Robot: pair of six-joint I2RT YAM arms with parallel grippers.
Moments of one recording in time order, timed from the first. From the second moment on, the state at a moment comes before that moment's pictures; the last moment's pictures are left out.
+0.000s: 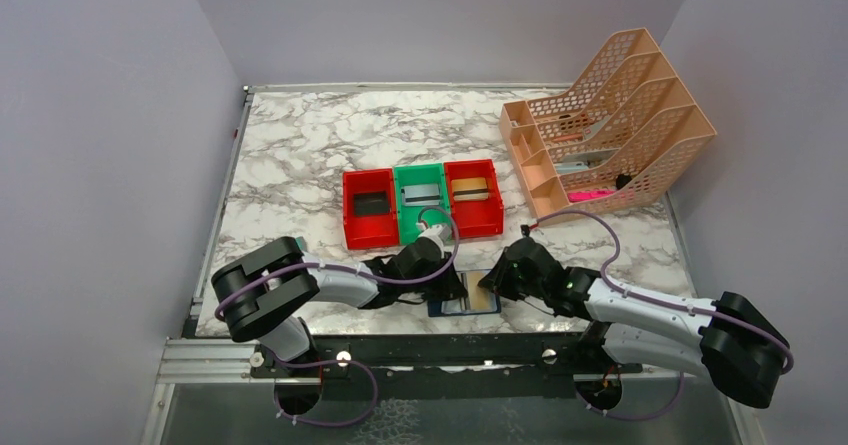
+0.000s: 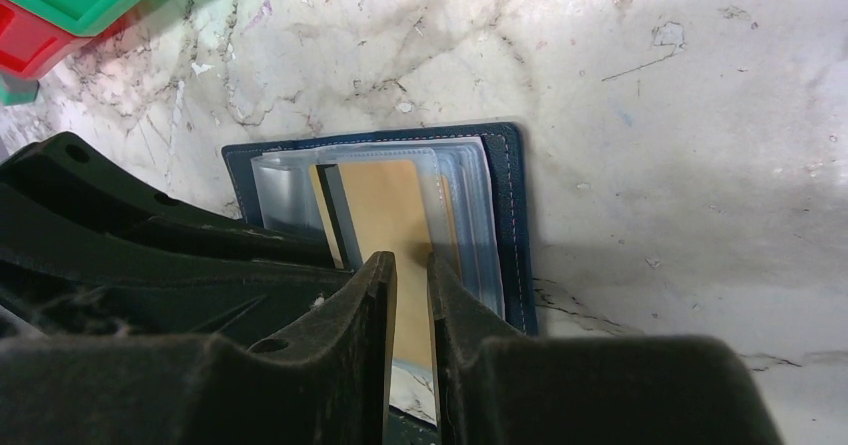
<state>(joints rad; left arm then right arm) -1.06 1.56 0.52 0.39 0.10 -0.96 0.89 1.02 0.33 -0.12 0.13 1.11</state>
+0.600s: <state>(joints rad) -1.06 1.53 0.45 0.45 0.08 -1.01 0.89 1.02 0.33 -0.12 0.14 1.13</state>
